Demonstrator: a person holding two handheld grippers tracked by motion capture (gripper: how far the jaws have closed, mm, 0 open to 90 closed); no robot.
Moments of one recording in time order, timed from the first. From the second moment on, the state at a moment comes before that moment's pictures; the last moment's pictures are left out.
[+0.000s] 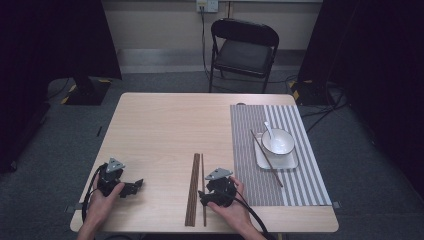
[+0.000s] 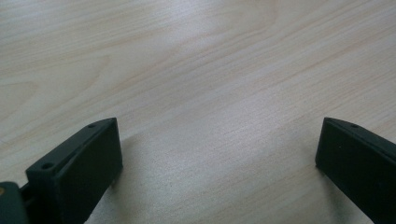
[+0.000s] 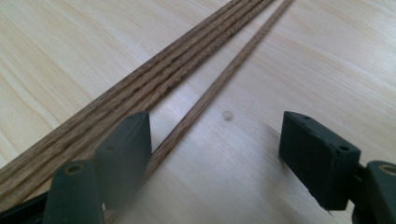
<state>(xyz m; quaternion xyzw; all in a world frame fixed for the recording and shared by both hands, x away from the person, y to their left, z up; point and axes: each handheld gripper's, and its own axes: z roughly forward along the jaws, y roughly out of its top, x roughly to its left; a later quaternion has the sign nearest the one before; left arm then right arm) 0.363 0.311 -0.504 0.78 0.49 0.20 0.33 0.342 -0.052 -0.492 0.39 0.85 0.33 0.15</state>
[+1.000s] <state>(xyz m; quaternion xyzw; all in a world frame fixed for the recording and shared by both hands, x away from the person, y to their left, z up) 0.362 0.311 -0.504 0.78 0.49 0.20 0.33 0.359 -0.094 -0.486 0.45 0.82 0.31 0.18</state>
